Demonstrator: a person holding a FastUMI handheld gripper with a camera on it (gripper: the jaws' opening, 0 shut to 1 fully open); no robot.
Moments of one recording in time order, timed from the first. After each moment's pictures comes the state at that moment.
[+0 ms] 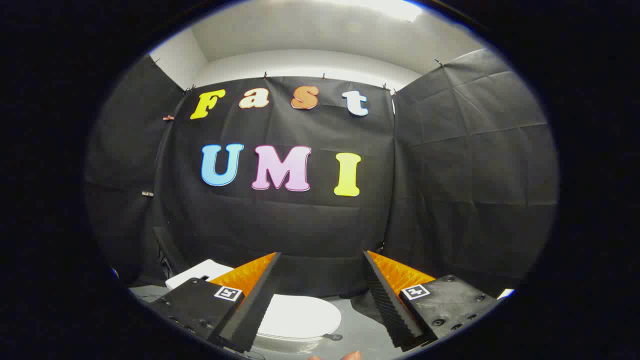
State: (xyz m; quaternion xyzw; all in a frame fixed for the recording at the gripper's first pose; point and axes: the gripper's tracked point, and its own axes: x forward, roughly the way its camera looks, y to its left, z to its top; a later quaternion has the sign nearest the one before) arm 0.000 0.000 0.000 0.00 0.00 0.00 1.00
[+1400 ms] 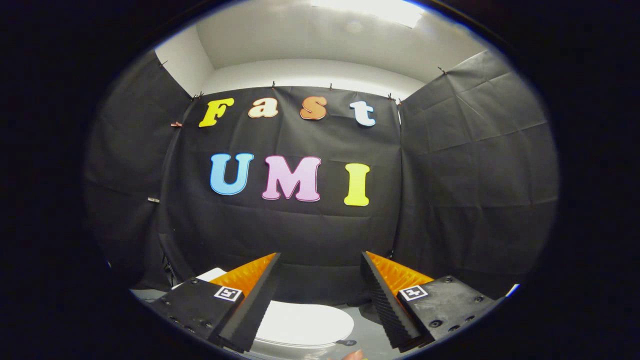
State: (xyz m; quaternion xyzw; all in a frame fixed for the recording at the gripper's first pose) arm -0.010 0.032 0.012 0.02 -0.04 0.01 1.00
